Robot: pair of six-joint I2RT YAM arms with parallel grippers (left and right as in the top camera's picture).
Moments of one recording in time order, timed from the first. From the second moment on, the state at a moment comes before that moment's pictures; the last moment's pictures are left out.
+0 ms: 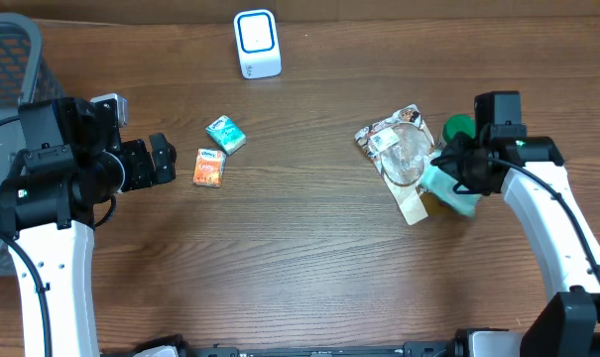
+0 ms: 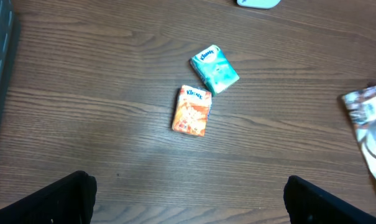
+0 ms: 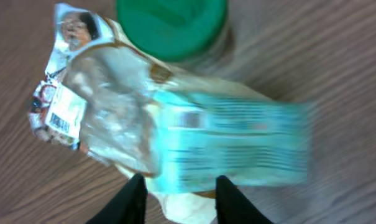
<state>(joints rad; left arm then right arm) 0.21 1.26 1.32 -1.05 0.25 -0.05 -0.01 1.51 1.12 -0.82 0.00 0.62</state>
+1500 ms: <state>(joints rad) 0.21 1.26 1.32 -1.05 0.25 -0.05 0.76 2.09 1.43 0.00 -0.24 0.72</state>
